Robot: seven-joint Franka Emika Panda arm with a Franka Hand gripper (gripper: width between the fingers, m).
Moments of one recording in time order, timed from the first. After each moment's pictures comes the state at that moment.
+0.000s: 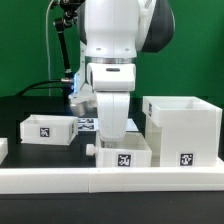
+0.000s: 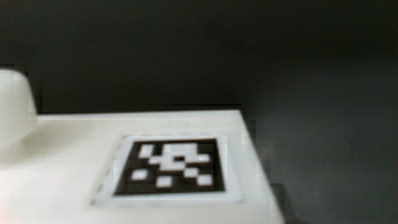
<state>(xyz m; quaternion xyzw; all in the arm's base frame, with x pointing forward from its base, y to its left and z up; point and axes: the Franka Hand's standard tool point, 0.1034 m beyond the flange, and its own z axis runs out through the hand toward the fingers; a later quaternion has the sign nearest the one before) 0.545 -0.012 0.021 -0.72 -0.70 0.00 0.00</state>
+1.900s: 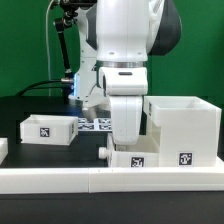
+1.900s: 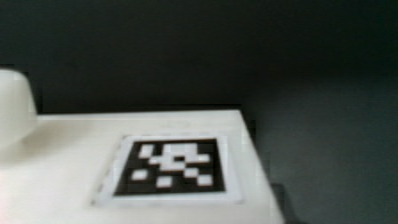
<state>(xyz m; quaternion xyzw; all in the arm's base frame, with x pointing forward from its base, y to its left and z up) 0.542 0.007 0.014 -0.72 -0.70 0.00 0.01</state>
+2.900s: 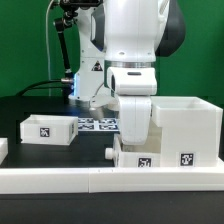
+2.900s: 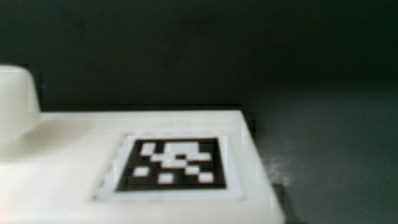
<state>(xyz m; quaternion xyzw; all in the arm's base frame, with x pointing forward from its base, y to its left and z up) 0.548 0.017 0.014 -0.71 -0.70 0.00 0.00</state>
